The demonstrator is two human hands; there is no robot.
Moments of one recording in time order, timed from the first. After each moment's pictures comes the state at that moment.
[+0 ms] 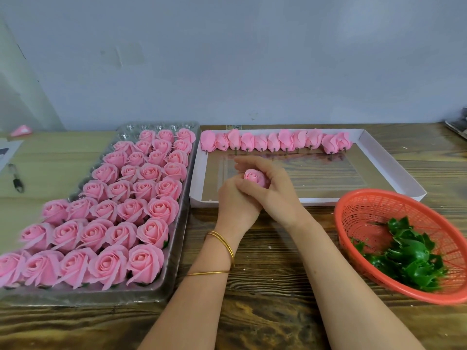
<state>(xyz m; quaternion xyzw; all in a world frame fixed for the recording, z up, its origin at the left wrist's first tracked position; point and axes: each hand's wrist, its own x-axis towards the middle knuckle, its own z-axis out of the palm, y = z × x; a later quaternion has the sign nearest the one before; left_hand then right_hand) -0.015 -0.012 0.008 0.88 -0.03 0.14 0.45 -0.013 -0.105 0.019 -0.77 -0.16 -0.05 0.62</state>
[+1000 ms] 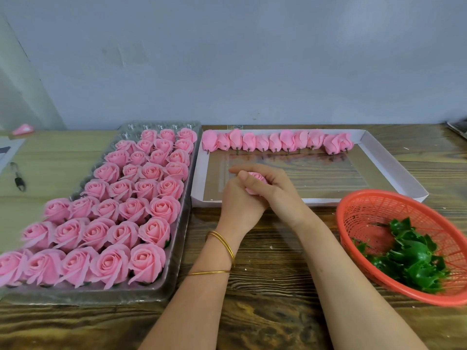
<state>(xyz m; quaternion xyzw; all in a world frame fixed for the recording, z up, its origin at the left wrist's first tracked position) -0.017 -0.013 0.011 0.87 -0.06 0.16 0.46 -0.011 -0.106 0.020 -0.73 -0.18 0.02 0.66</state>
